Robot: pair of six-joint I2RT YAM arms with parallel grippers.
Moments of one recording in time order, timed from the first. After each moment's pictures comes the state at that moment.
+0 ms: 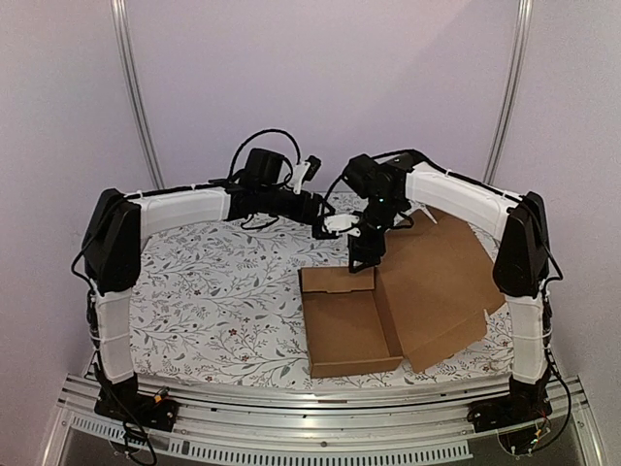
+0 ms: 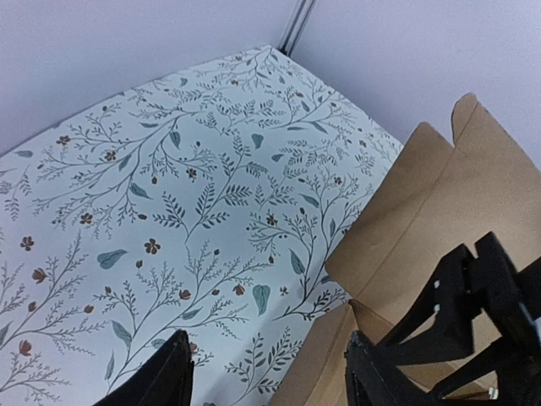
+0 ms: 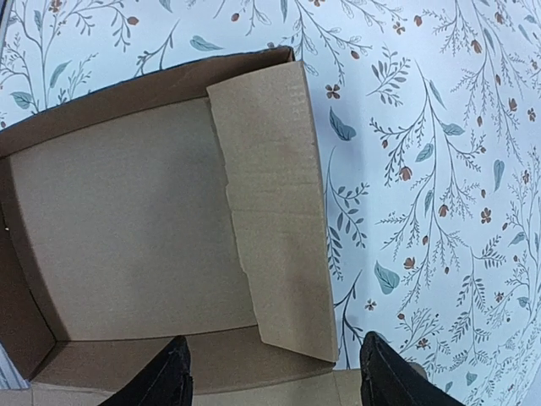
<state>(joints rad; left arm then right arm) -0.63 2.00 1.57 -0.04 0.36 -0.20 0.73 2.15 2.03 -1.17 -0.15 -0.80</state>
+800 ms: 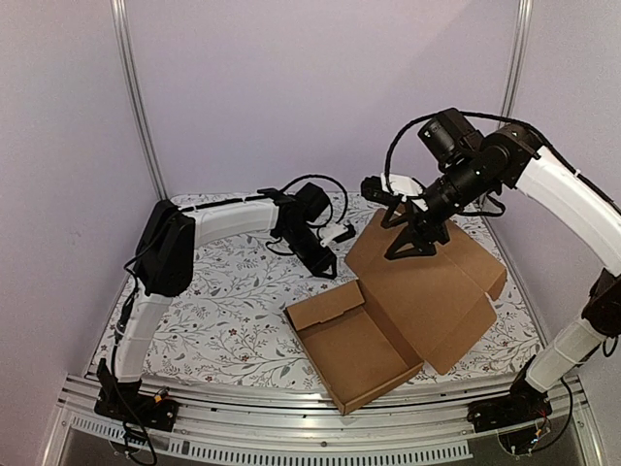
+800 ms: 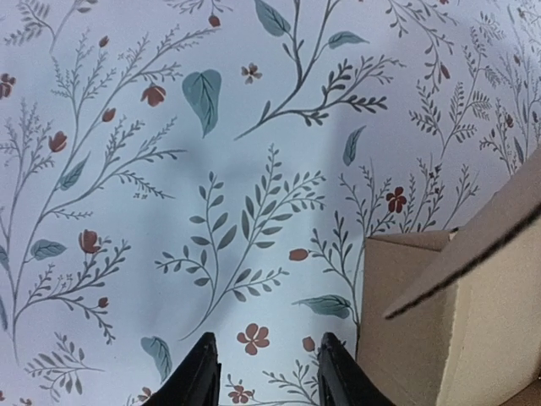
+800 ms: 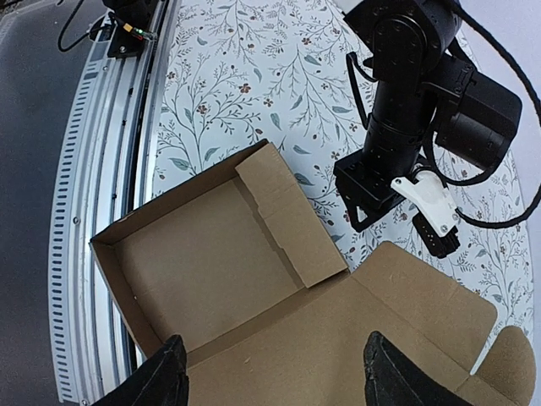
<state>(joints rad) -0.75 2.39 2.04 -0.80 0.32 0.22 0.73 1.56 1.77 -1.21 -0.42 -0.71</state>
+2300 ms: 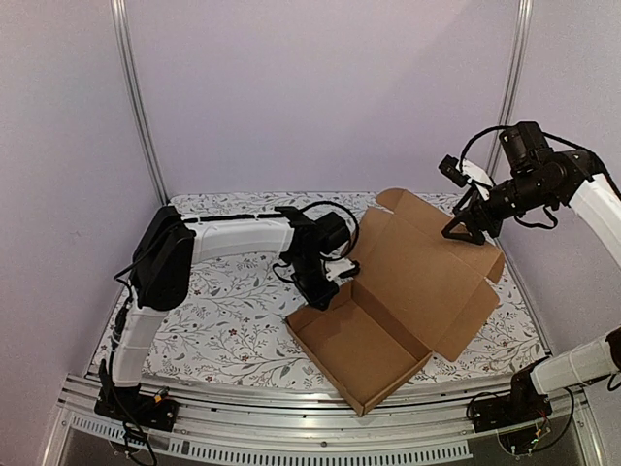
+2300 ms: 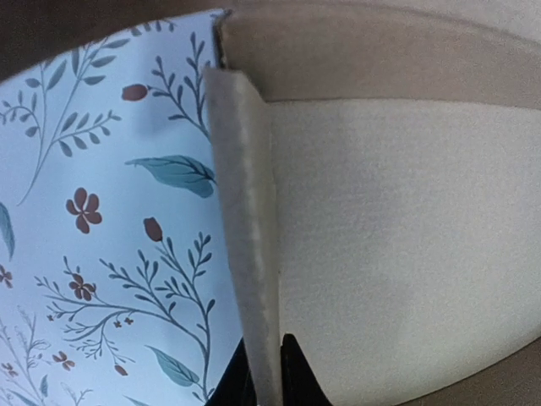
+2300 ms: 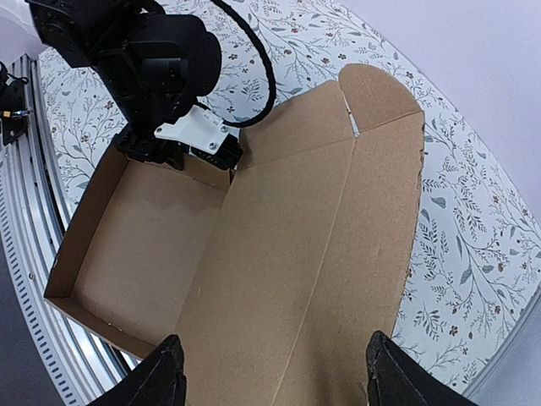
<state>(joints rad) -0.91 2.31 1.90 -0.97 0.14 0.08 0.34 1.27 1.48 -1.11 -0.40 -0.51</state>
